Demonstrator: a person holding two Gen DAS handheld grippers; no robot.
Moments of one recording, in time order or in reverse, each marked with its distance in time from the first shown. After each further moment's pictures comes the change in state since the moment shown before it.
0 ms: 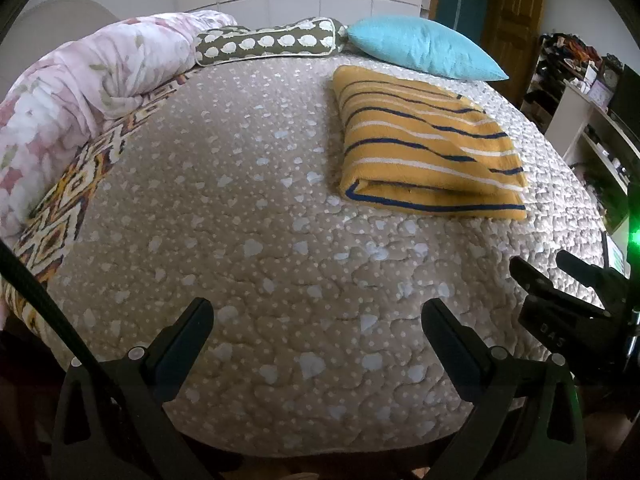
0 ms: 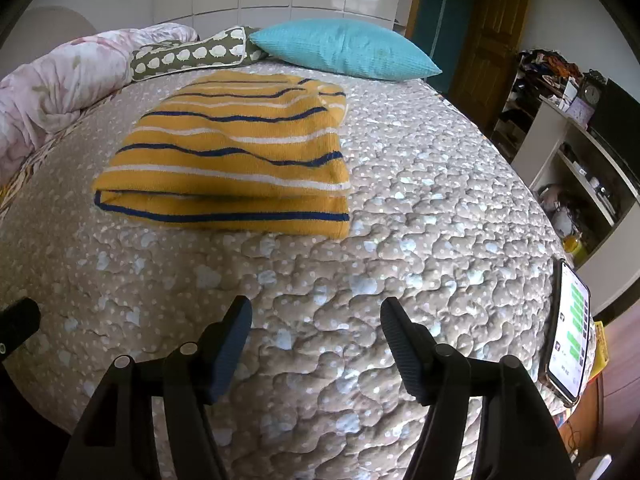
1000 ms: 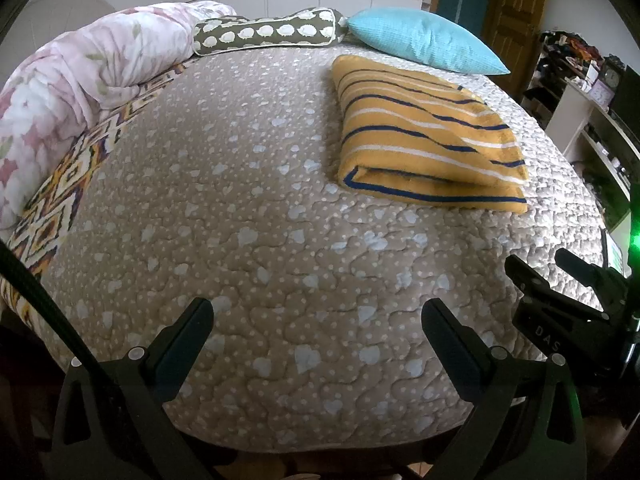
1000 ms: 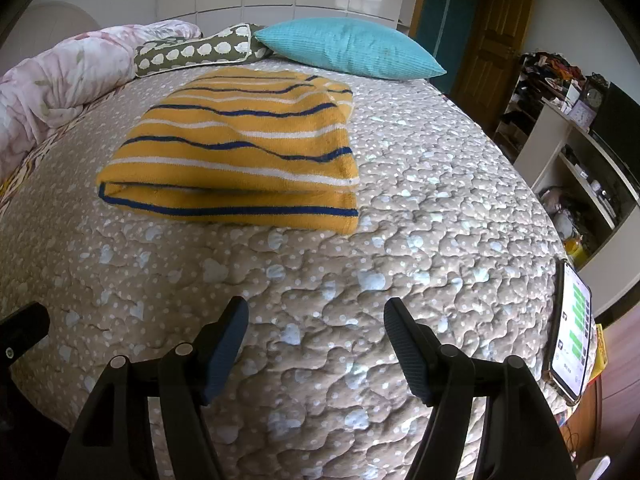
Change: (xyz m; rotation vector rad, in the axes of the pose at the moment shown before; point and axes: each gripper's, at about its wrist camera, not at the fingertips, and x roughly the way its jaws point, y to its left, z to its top) left arm 0.005 0.001 -0.004 -0.011 0.028 -0.012; right arm -0.001 0.005 -0.003 -0.010 0.001 -0.001
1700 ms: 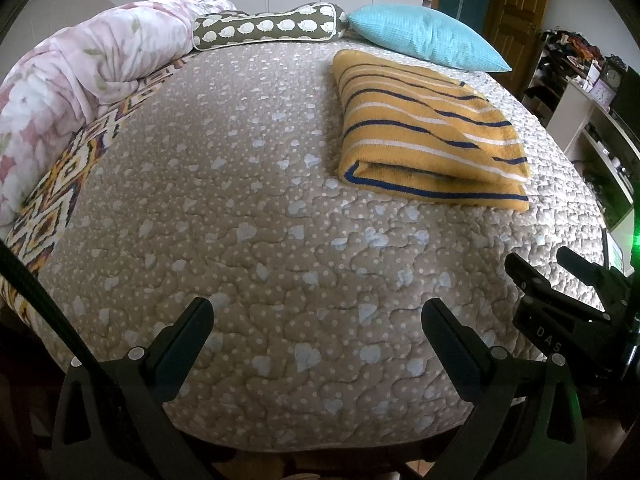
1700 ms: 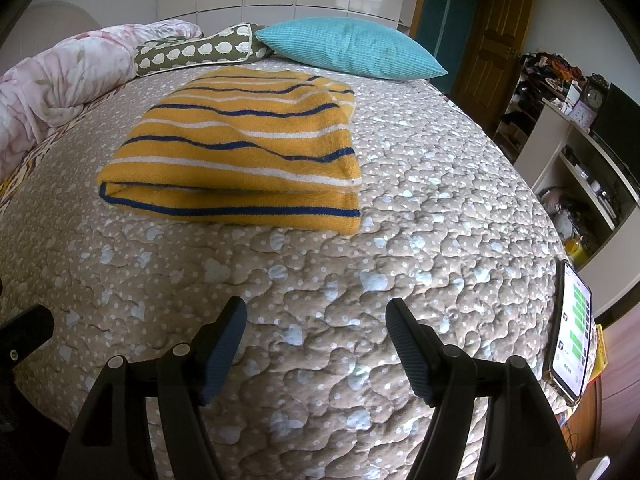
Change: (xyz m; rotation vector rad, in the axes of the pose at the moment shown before) left arm 0.005 0.001 -0.002 -0.004 0.015 -0.003; right arm 0.000 0.000 0.000 0.000 0.000 0.000
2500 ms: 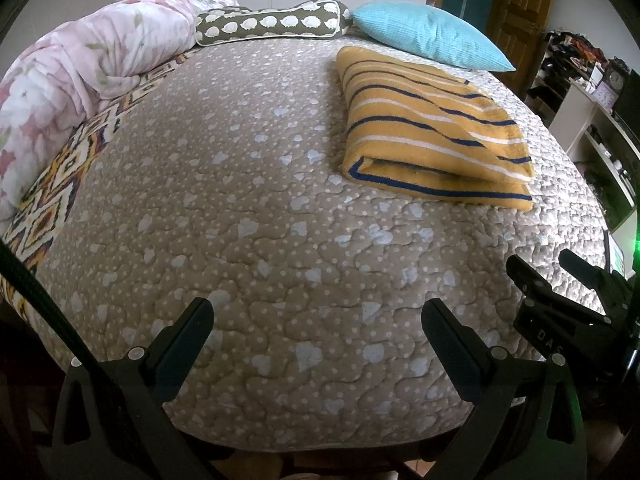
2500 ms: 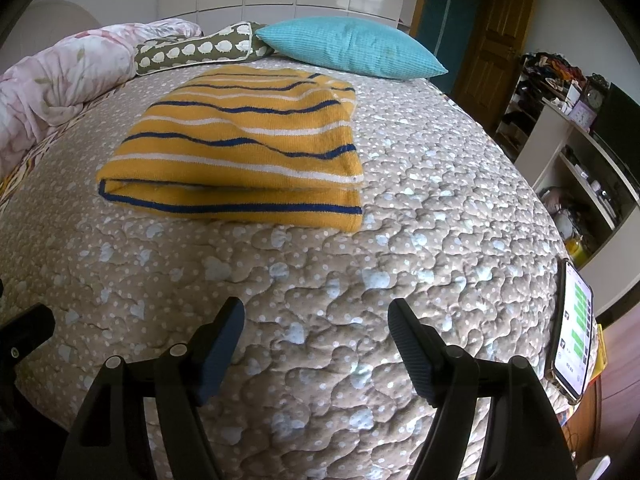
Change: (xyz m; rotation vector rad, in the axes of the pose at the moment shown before) left arm 0.004 0.001 -0.001 -0.009 0.009 0.002; right arm 0.003 0.003 -0.001 -0.005 0.001 0.002
